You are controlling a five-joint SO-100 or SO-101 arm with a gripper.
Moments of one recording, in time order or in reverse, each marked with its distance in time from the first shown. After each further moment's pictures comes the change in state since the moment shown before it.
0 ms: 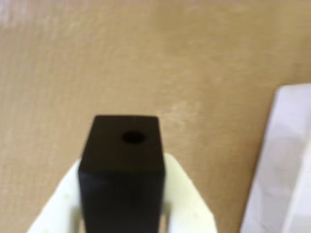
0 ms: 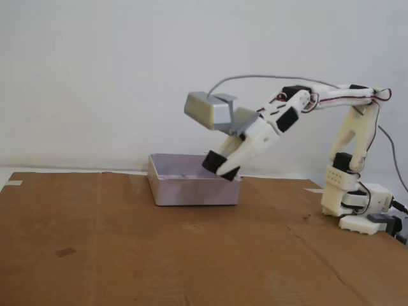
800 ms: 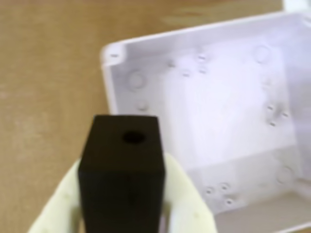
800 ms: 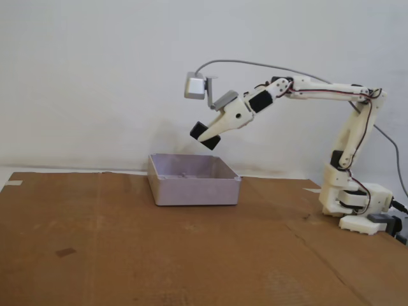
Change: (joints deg) arm 24.3 3.2 0.0 0.0 0.0
